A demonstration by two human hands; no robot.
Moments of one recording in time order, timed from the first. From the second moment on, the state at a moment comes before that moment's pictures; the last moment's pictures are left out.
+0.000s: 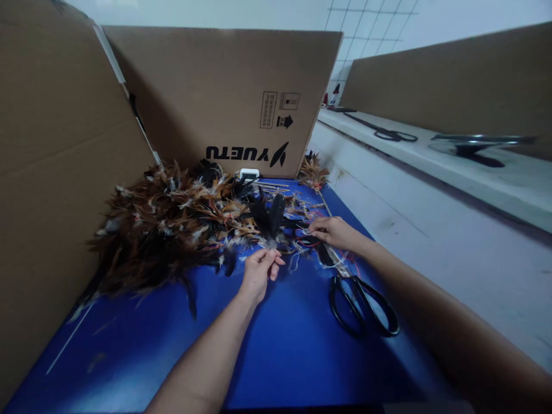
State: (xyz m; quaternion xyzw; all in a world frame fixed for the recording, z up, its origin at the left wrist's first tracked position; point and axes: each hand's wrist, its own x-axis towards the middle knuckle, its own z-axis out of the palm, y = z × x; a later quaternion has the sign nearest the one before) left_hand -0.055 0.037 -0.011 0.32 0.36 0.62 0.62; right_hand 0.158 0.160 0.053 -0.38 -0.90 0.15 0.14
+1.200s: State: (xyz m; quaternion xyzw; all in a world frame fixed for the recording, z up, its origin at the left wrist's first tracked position) left_hand -0.051 0.028 -0.008 0.36 0.35 0.57 0.65; right_hand 0.098 0.048 0.013 -0.44 -0.56 0.56 0.42
